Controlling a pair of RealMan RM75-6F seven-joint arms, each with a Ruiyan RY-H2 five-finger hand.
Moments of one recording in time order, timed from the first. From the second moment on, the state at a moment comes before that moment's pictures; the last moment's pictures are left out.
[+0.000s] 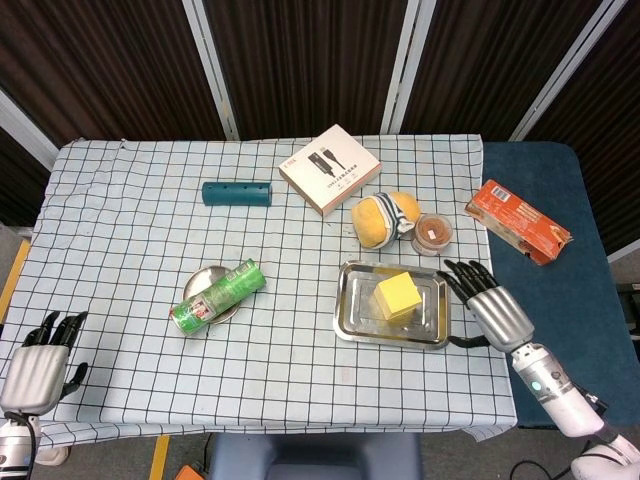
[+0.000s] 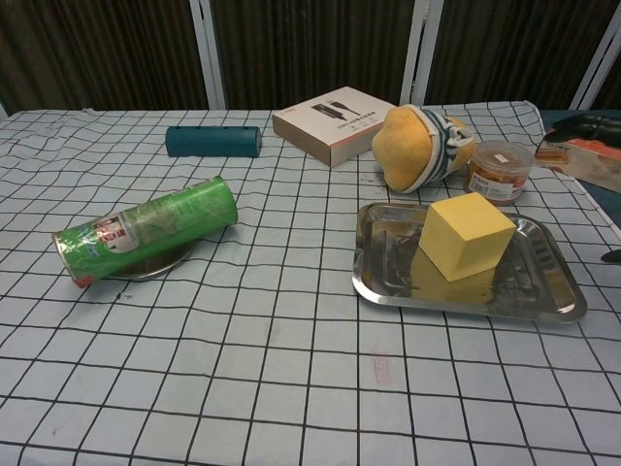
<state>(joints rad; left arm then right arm) -0.10 -1.17 -0.01 -1.67 1.43 1.45 0.43 0.43 -1.22 -0.04 -1.44 -1.57 1.27 0.07</state>
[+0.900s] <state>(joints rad) -0.09 -1.19 -0.03 -1.65 1.43 1.49 0.47 0.16 -1.10 -0.03 -1.56 -1.52 1.52 -0.05</state>
